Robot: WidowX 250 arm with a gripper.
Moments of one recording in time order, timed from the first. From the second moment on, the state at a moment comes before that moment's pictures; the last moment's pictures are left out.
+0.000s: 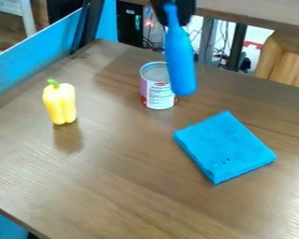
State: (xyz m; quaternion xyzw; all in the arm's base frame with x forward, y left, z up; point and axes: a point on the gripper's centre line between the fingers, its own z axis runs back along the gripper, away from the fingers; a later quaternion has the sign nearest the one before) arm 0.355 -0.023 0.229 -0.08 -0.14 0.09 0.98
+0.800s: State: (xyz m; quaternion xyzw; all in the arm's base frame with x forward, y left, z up) arm 0.401 0.099 0.220 0.01 -0.16 0.25 0.96
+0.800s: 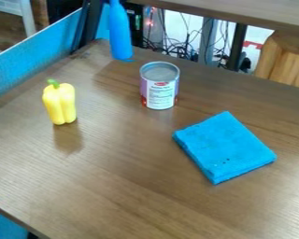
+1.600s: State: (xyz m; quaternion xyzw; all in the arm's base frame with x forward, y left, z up) arm 0.404 0.107 0.170 0.06 -0.13 0.27 0.95
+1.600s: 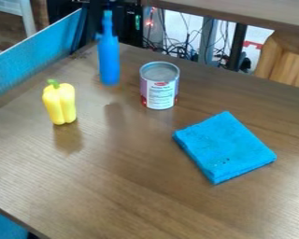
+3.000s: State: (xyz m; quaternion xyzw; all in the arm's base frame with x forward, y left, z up) arm 0.401 0.116 0.147 0.04 -0.10 0.26 0.96
